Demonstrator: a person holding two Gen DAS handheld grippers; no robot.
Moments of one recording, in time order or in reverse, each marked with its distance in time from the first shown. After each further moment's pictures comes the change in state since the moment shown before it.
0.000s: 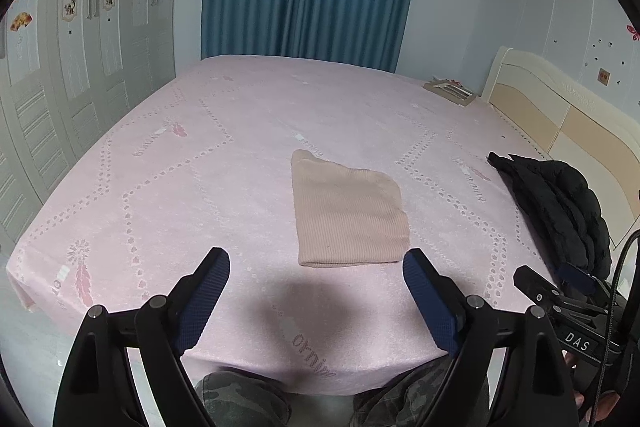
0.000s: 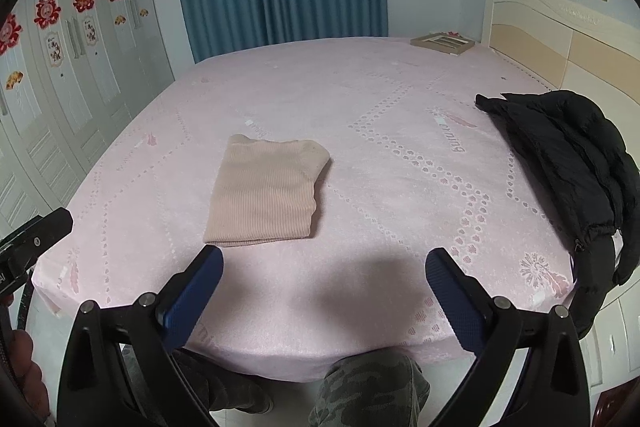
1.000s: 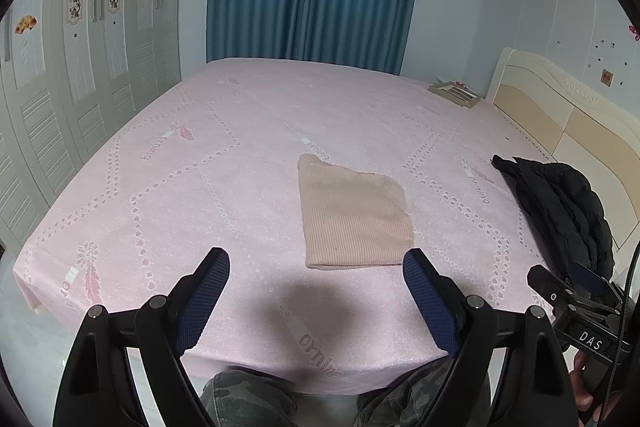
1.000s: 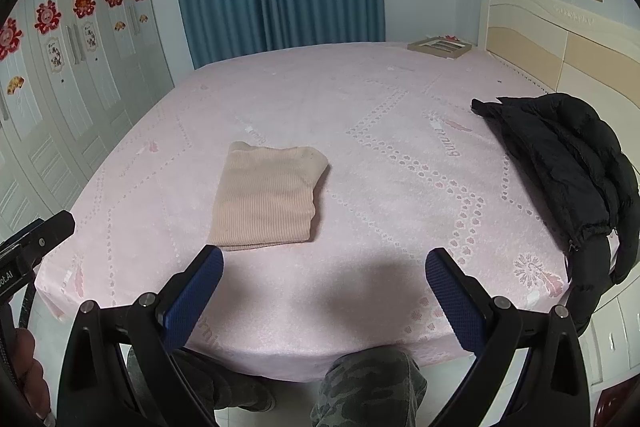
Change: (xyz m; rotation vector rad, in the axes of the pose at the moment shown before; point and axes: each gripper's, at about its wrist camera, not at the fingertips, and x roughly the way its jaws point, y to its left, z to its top) left arm -0.012 0.001 0.003 0.001 -0.010 0.018; right arm -0.014 -0.004 0.006 0.014 -0.015 0.006
